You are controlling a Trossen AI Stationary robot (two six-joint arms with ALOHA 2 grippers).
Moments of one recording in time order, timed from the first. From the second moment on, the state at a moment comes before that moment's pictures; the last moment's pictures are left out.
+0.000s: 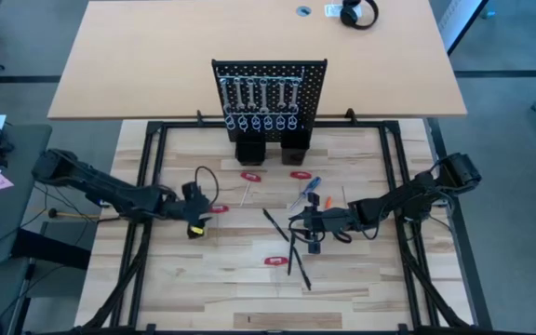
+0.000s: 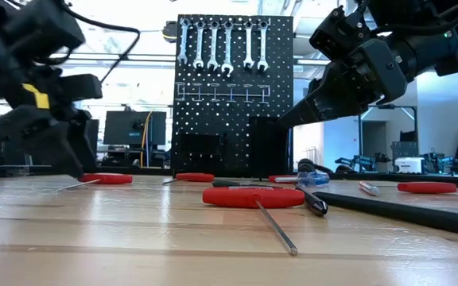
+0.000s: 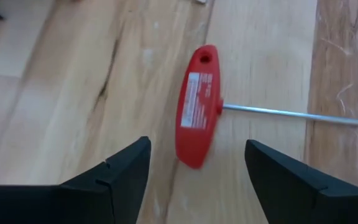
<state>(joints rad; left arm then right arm) -0.20 1.07 0.33 -0.23 -0.40 -0.23 0.26 1.57 0.57 0.51 0.31 0.06</state>
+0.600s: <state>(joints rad) -0.07 1.23 0.33 -0.05 -0.24 -0.08 0.26 1.57 0.57 0.50 0.30 0.06</state>
